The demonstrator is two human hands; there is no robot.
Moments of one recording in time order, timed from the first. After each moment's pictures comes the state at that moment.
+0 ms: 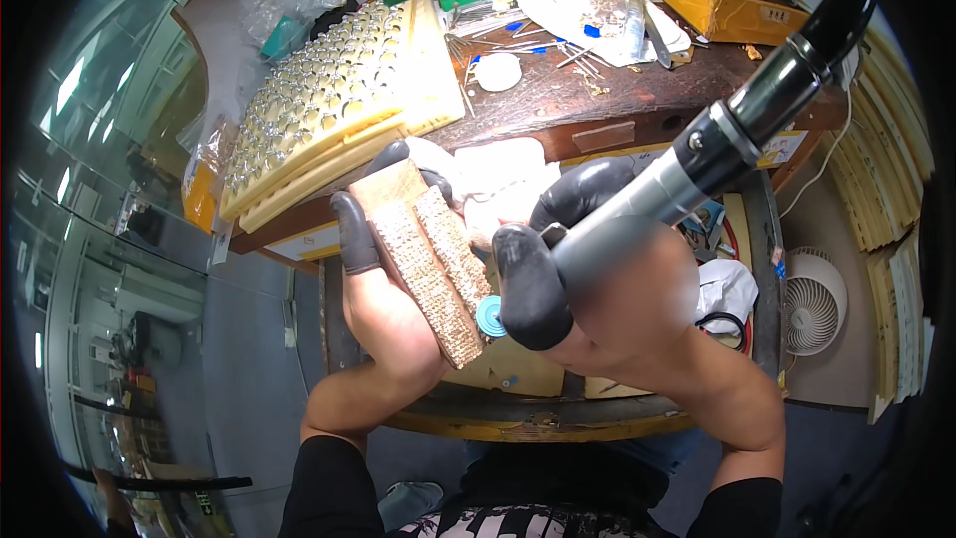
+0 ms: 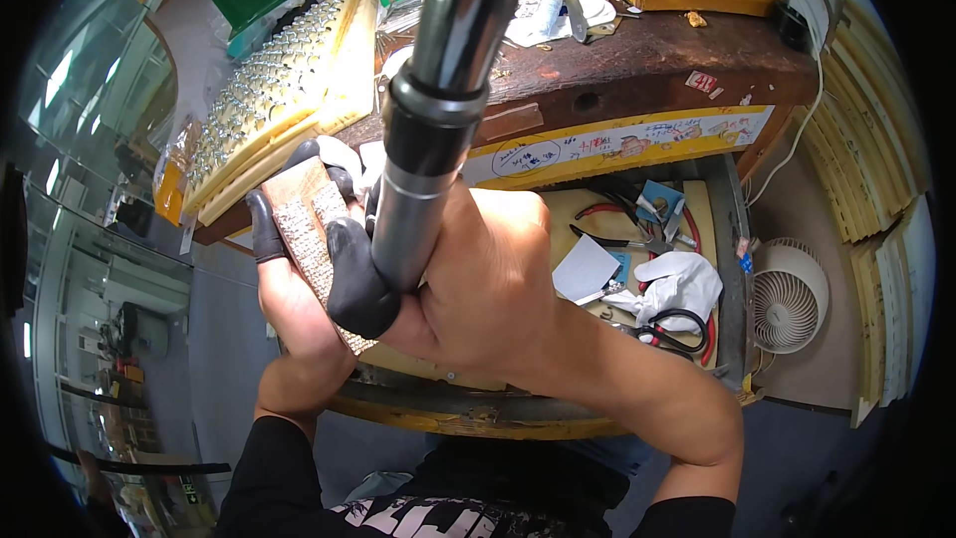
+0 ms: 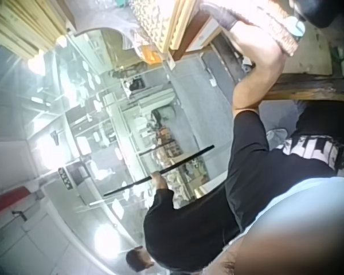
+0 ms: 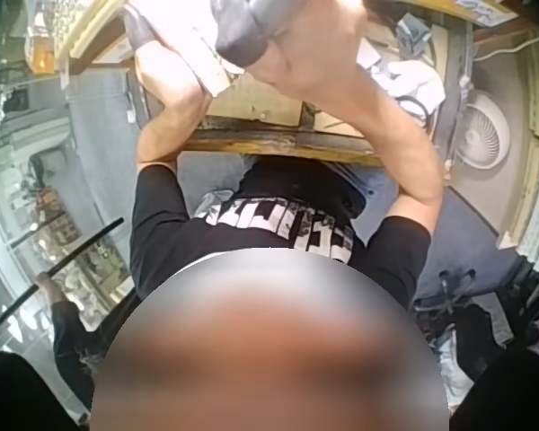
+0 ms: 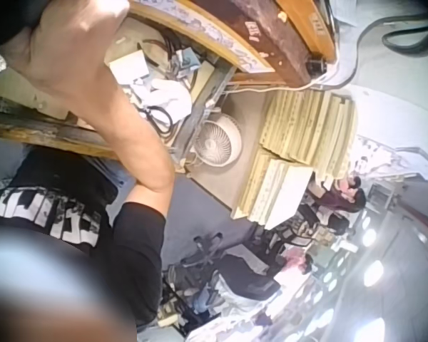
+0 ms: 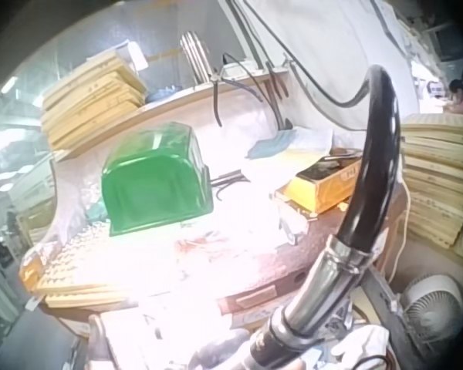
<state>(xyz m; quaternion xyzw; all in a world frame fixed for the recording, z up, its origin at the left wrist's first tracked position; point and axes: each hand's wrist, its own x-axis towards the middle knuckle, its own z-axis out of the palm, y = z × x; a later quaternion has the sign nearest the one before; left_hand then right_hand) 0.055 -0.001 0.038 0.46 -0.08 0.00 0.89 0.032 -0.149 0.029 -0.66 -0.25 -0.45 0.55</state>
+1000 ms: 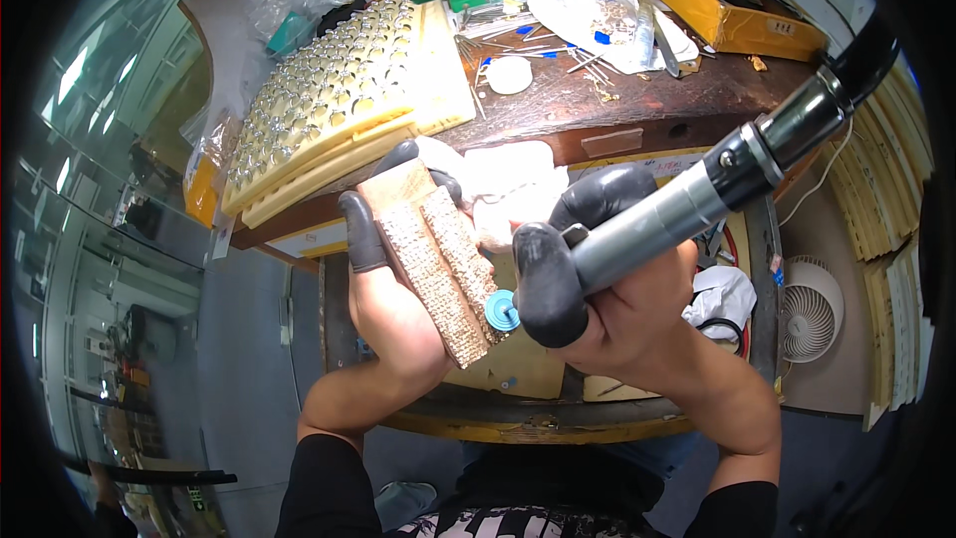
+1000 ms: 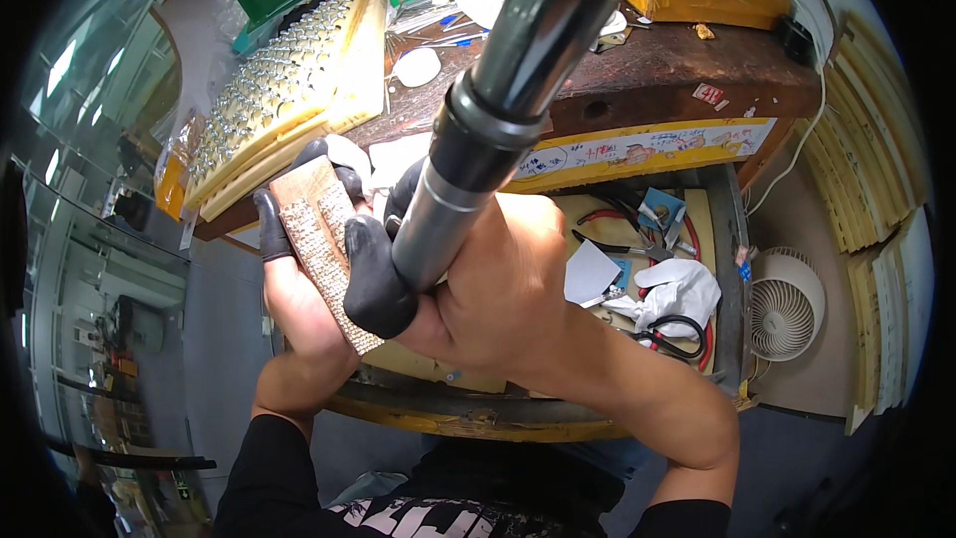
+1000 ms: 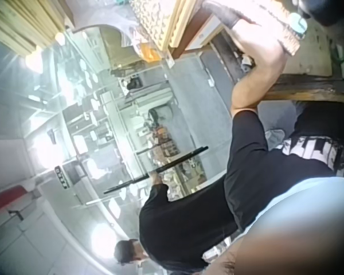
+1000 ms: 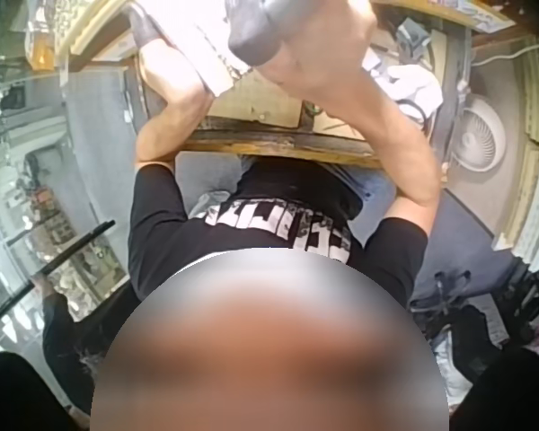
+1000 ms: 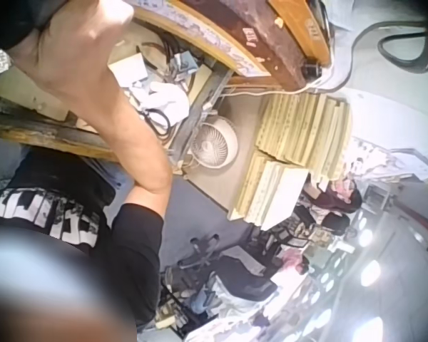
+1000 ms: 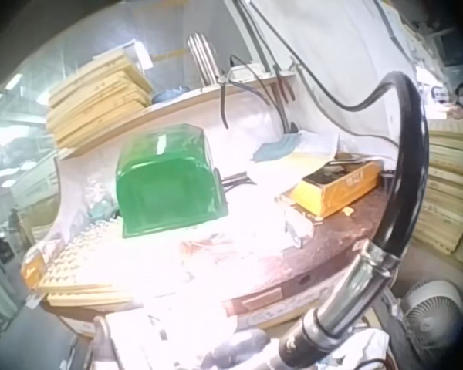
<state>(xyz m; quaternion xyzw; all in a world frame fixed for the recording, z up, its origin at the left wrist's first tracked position) 0.054 -0.001 0.039 0.45 -0.06 0.00 0.89 0.036 -0.149 0.029 -0.65 -0.26 -0.47 0.53</state>
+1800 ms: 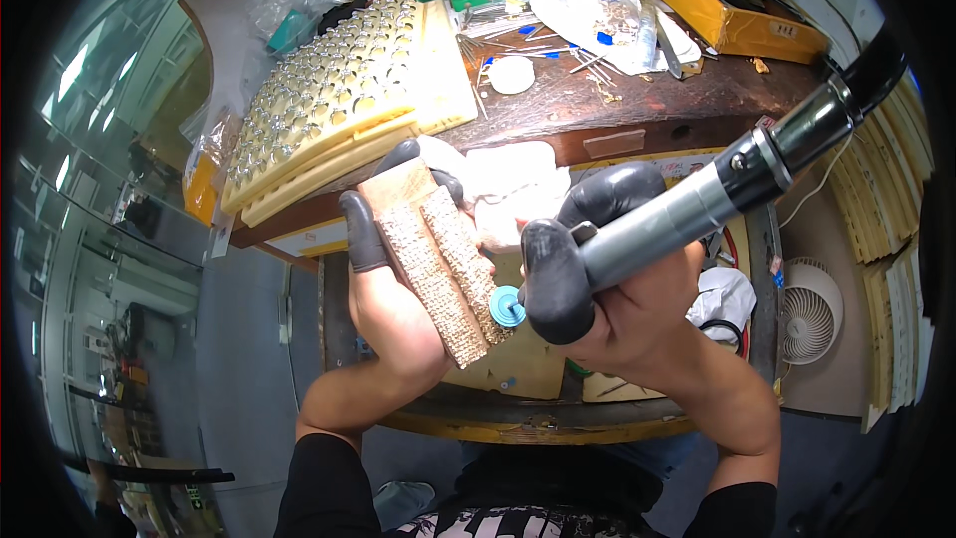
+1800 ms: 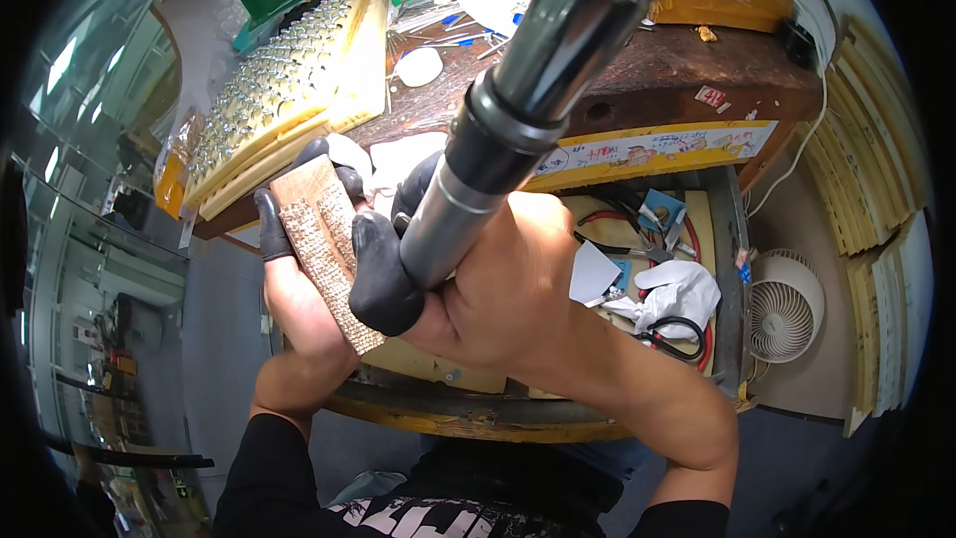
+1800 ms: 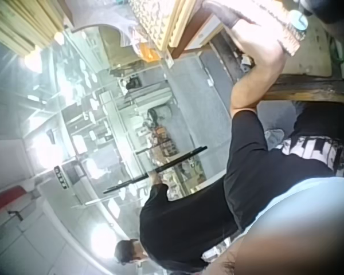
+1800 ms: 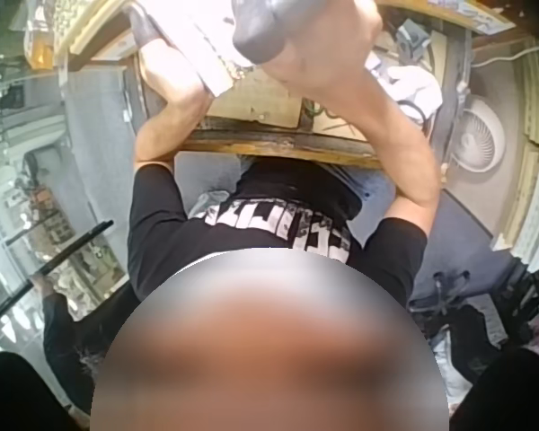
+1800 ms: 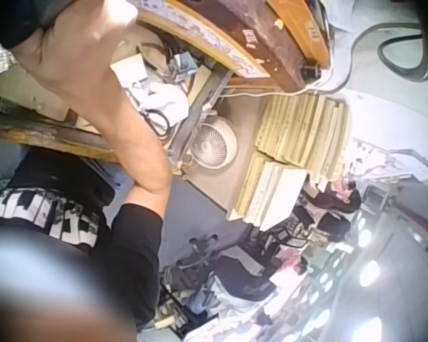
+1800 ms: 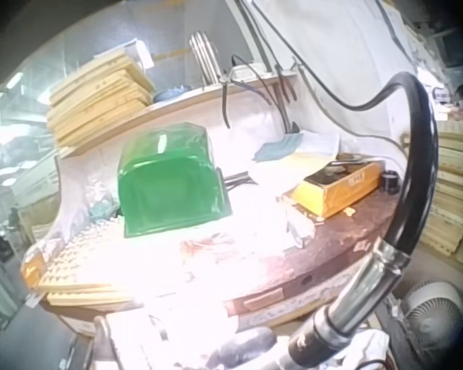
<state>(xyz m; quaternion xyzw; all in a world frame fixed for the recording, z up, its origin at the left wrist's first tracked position) 0.058 0.003 0.034 0.44 -0.06 -0.02 0.89 0.037 -0.148 0.026 -0.65 -0.25 -0.47 0.54</state>
